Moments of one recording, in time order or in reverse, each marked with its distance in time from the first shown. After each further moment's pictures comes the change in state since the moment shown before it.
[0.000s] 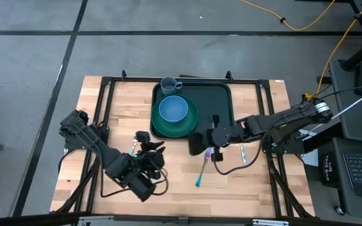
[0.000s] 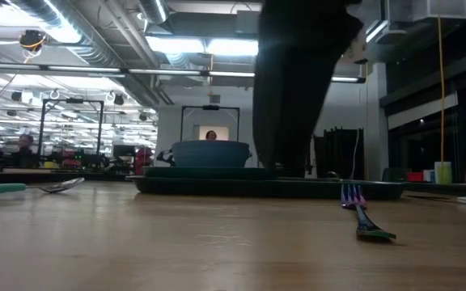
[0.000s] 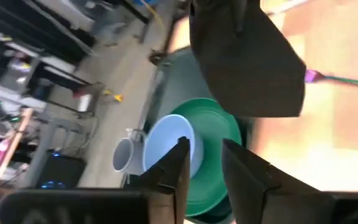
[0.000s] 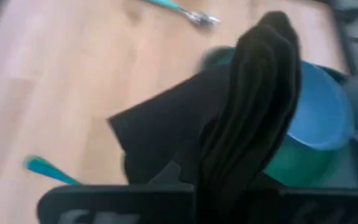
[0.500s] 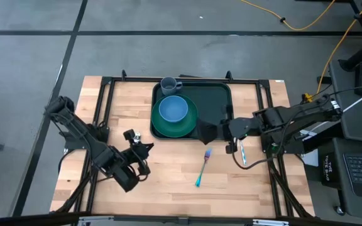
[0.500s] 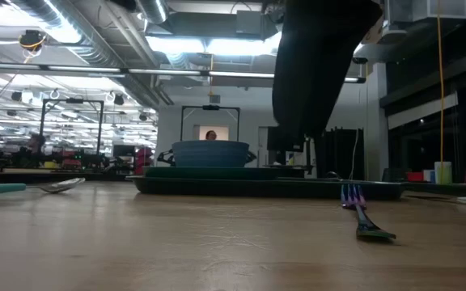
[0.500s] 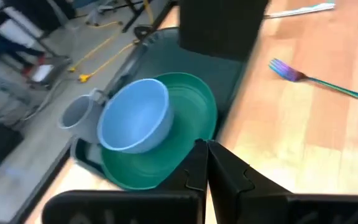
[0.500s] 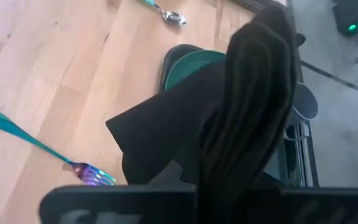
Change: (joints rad) left arm -0.040 -0.303 -0.573 0.387 0.030 -0.233; right arm -0.001 -0.179 0.000 -0.152 0.094 -0.184
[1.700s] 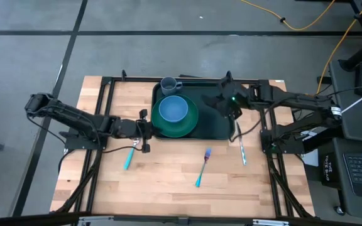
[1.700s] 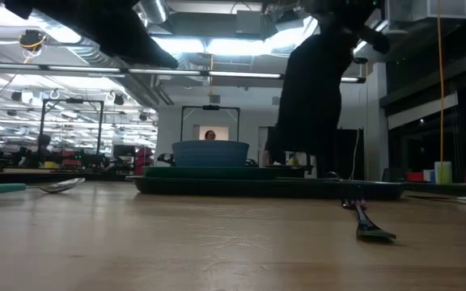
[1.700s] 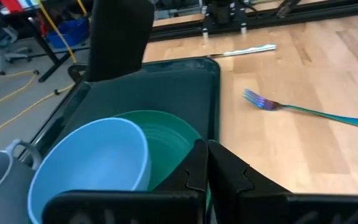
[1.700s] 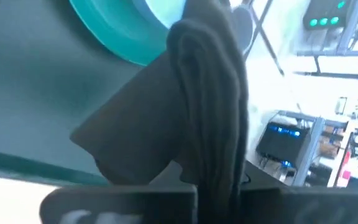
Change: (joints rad) left arm 0.504 -0.415 -0.654 1.085 0.614 0.835; right arm -0.453 0.017 0.000 -0.064 0.009 -0.813
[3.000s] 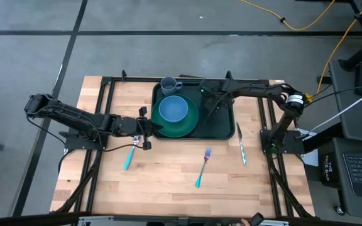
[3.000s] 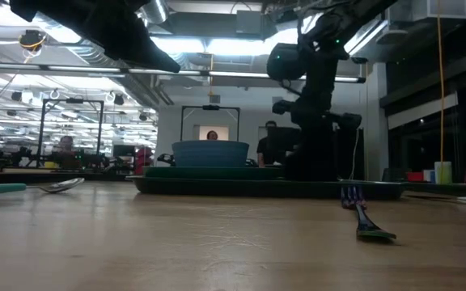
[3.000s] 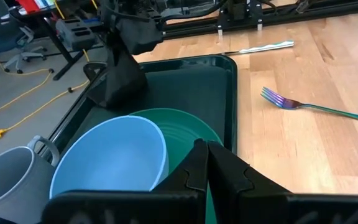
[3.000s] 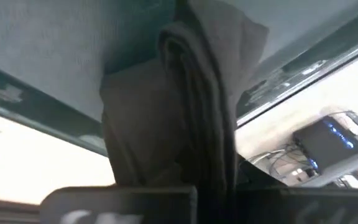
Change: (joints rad) left arm 0.035 0.001 0.000 0.000 -0.016 0.025; right arm -0.247 0.486 0.000 0.090 0.084 -0.458
